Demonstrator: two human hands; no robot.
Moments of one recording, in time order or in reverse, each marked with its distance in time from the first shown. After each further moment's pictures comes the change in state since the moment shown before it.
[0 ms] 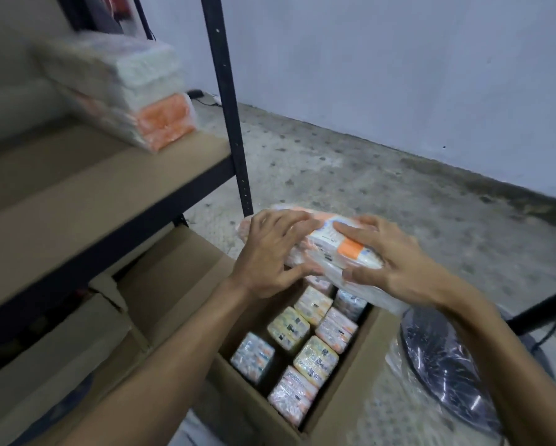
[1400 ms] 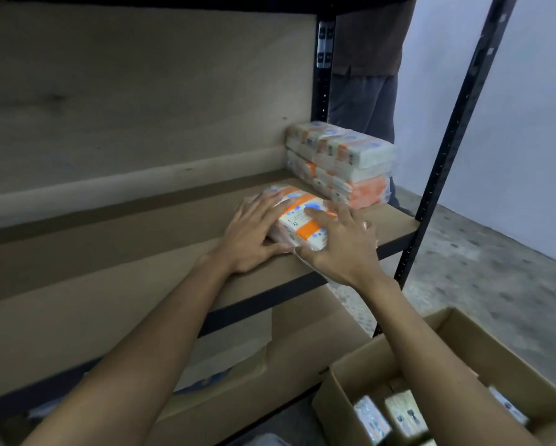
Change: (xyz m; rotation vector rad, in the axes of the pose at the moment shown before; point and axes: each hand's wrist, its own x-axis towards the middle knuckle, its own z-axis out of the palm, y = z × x) left_hand -0.123 -0.119 -0.280 0.419 -0.058 -0.527; right_hand 0.124 -0.304 0.086 -0.149 0.379 -0.413
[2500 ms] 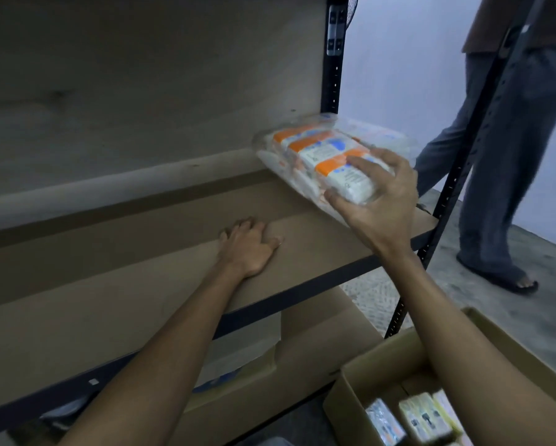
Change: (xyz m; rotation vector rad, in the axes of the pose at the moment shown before) left_hand -0.005 0.005 0.004 0.021 -0.255 -0.579; right_hand 0.039 0.014 -0.021 0.435 0.573 -0.048
